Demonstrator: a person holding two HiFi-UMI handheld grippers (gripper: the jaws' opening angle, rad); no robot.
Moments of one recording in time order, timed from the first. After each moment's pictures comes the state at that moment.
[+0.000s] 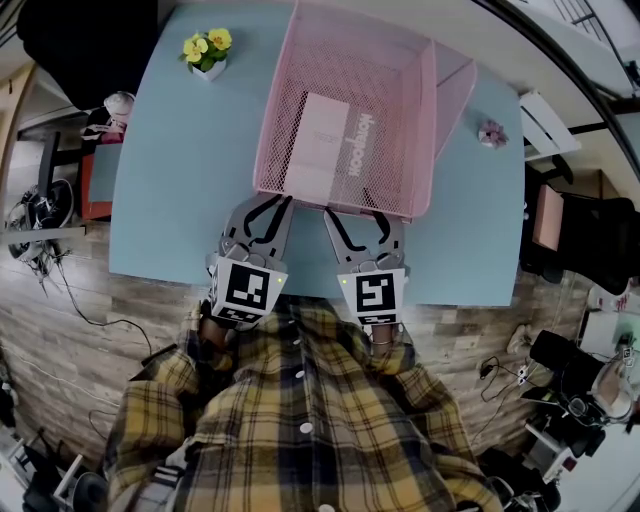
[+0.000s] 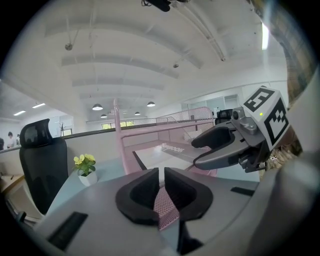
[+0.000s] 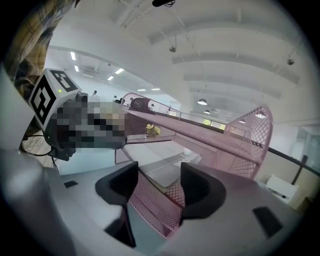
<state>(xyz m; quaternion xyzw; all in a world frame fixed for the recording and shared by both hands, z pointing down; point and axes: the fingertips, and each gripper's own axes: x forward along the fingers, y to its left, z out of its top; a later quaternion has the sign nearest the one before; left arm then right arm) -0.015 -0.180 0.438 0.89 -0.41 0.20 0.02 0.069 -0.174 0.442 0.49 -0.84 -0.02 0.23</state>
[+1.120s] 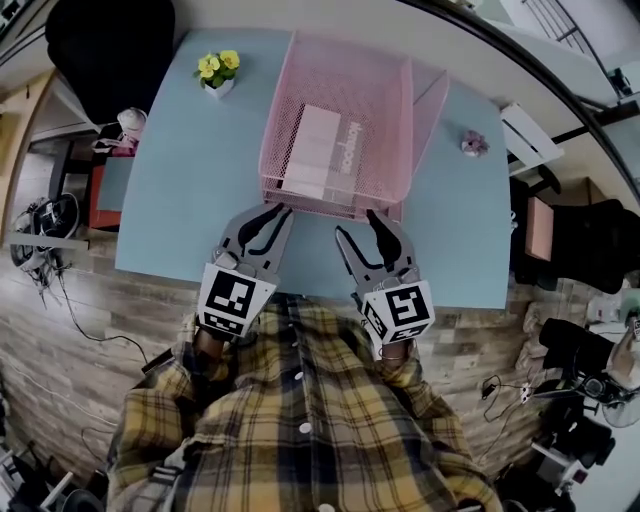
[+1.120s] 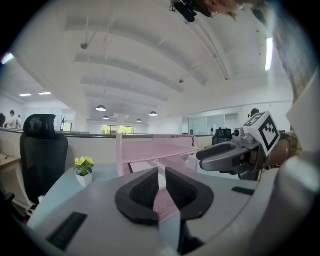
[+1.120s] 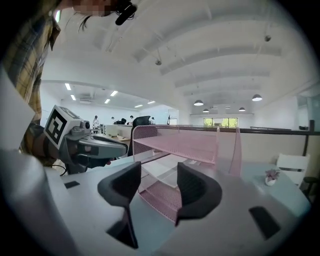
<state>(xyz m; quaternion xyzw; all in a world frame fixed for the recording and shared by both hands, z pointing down) -0.016 -0.131 0.386 0.91 -0.41 0.10 0.06 0.089 -0.117 0.391 0.48 -0.87 0.05 0.12</state>
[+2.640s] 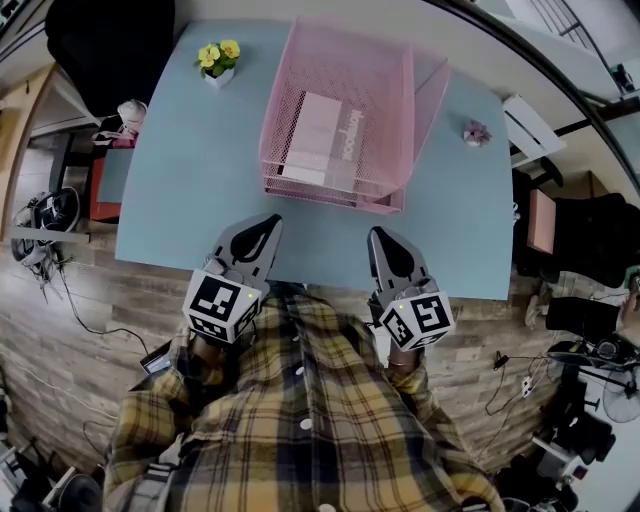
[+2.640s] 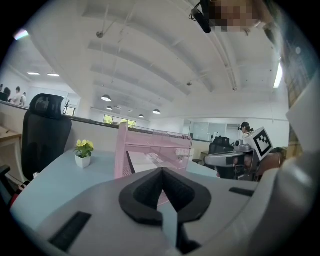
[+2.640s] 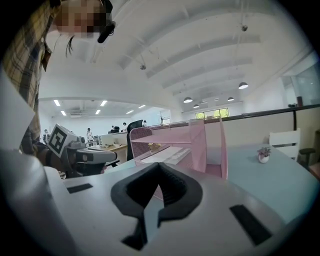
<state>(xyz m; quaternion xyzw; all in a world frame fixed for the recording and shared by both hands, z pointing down) -0.032 -0.100 0.401 0.90 -0.40 0.07 0.14 0.126 -0.082 0.399 0.50 -0.85 0.12 0.07</state>
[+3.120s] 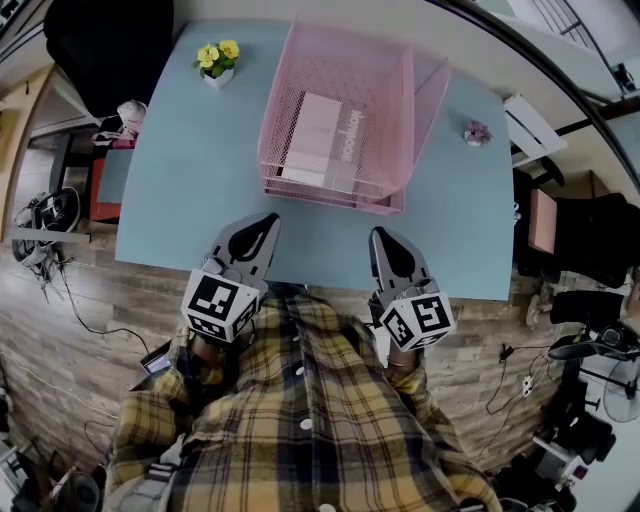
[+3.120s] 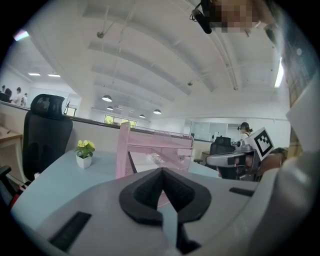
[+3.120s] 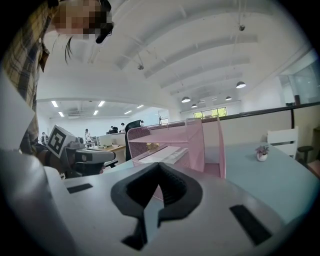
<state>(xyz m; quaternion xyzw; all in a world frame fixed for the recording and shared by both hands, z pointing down) -0.035 -0.106 0.401 0.90 -0.41 0.07 0.14 0.130 -0.086 0.401 0.51 -0.85 0.13 0.07</state>
